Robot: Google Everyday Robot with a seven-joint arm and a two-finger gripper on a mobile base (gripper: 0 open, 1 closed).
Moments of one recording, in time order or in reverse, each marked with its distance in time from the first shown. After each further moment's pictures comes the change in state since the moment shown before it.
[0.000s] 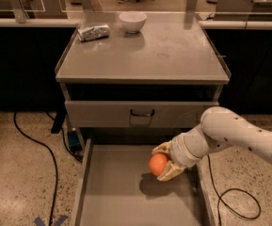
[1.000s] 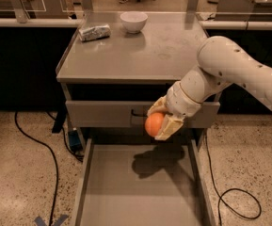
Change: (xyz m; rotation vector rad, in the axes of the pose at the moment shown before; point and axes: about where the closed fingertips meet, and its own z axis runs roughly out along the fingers) arm -0.079 -0.081 -0.104 -0.083 0.023 -0.034
